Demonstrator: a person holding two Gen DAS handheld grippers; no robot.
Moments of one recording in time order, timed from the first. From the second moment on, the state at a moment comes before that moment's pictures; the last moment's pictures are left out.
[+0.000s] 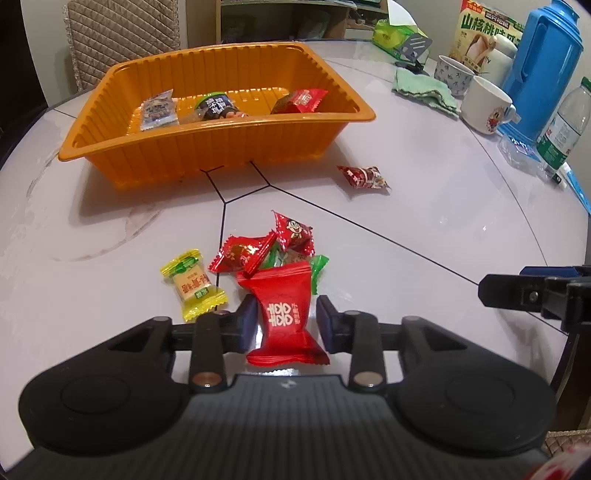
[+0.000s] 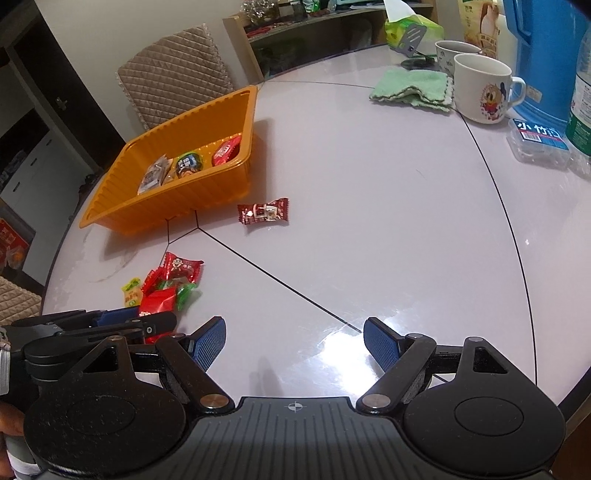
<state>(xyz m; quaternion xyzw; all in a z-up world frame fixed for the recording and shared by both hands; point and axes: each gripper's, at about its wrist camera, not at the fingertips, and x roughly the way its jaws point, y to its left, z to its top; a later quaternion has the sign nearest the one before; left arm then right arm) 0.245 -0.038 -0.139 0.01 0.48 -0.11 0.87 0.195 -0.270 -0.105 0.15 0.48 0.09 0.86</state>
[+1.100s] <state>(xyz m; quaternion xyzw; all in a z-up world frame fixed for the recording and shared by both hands) 0.216 0.036 -0.102 -0.04 0.46 -0.04 0.89 0.222 -0.194 -0.109 0.07 0.42 0.26 0.87</state>
